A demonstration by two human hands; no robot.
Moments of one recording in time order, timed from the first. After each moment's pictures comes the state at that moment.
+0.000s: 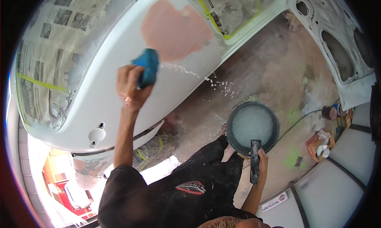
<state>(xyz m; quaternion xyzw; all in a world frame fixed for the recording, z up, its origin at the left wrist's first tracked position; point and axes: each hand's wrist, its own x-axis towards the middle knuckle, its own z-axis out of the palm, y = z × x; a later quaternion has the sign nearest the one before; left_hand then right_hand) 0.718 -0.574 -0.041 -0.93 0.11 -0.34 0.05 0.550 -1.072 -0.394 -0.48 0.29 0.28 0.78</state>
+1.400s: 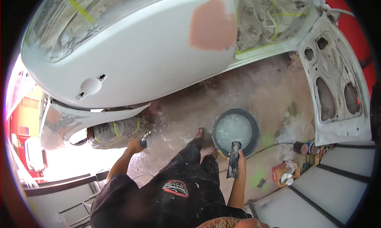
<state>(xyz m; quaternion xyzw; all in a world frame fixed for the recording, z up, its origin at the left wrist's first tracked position) 0.269 -0.520 -0.325 -0.87 -0.35 0.33 -0.06 0.571 -1.080 -0.406 -0.48 0.28 0.42 0.71</state>
